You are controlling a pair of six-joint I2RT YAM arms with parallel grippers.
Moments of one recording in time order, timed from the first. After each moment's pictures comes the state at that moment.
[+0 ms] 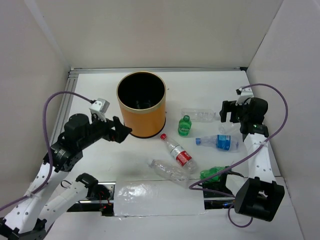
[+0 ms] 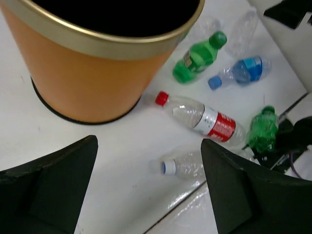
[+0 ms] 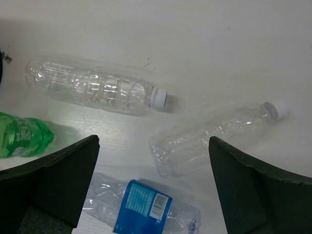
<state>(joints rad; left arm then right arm) -0.45 0.66 0.89 -0.54 0.17 -0.32 -0.29 1.01 0.78 -0.29 -0.35 -0.20</state>
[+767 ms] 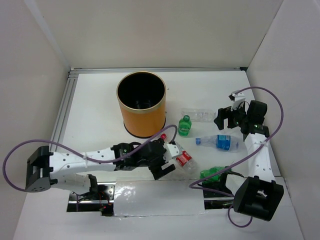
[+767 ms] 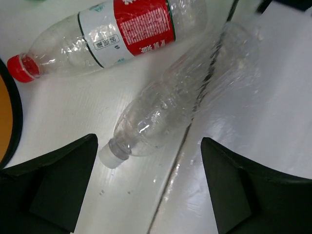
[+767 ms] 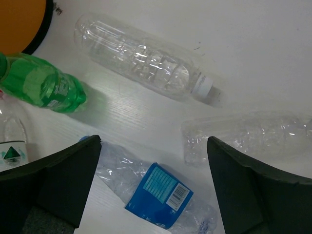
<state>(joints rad) -1.27 1.27 0.95 -0.45 -0.09 -0.08 -0.31 1.02 0.78 -0.42 -0.59 -0.37</state>
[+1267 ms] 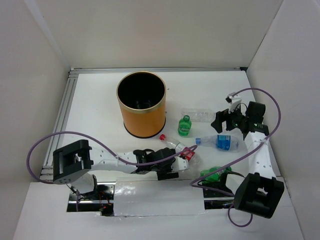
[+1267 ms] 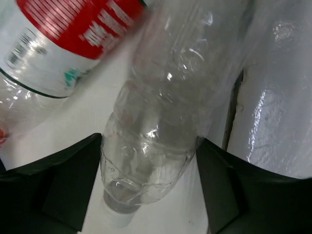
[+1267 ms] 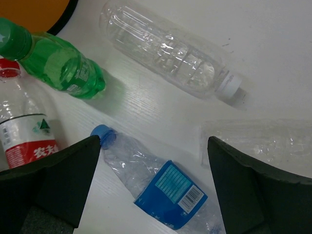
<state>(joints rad) -1.27 1.56 0.81 -0.10 -0.05 0.24 -0.31 1.04 0.78 -0.49 -0.68 -0.44</state>
